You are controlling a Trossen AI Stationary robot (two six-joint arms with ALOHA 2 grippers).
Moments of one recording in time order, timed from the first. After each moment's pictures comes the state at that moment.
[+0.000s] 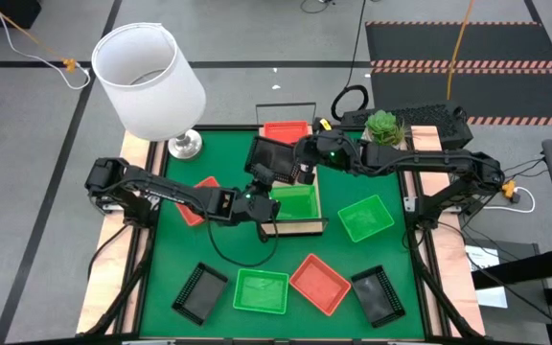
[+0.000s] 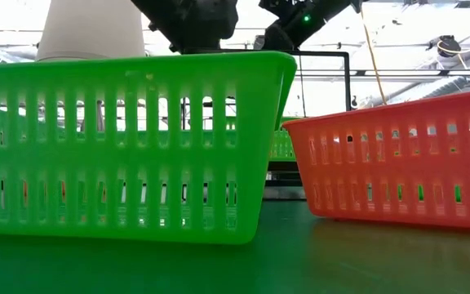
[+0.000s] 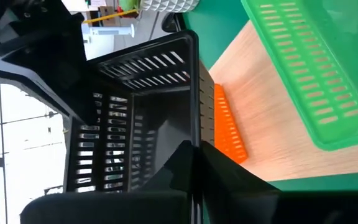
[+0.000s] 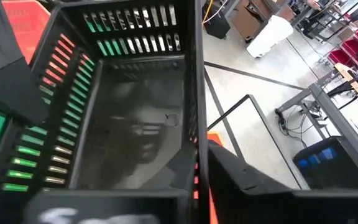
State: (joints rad) left arm -0.15 1.66 1.17 -0.19 -0.92 0.97; right arm -0.22 1.44 1.14 -0.17 0.34 -0.38
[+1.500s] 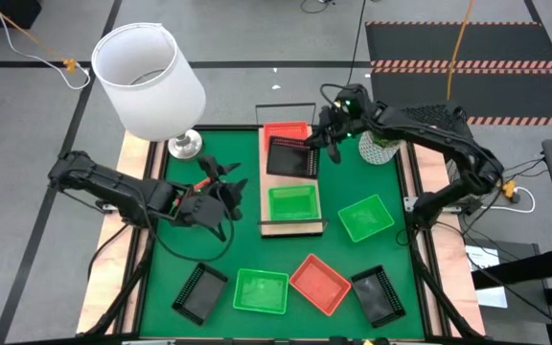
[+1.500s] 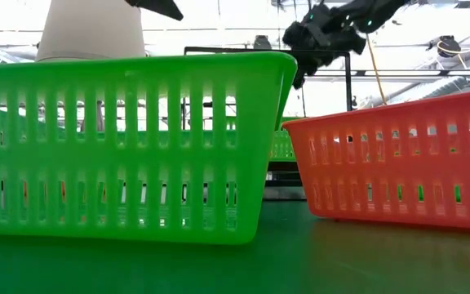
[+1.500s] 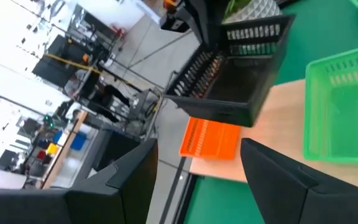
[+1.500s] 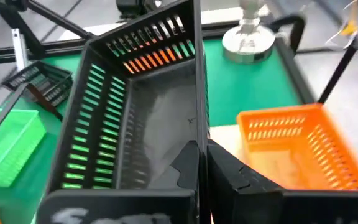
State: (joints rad) left arm -0.30 1.31 1.17 -0.52 -1.04 0.24; right arm -0.68 1.46 1.14 -0.32 -0.70 -0.29
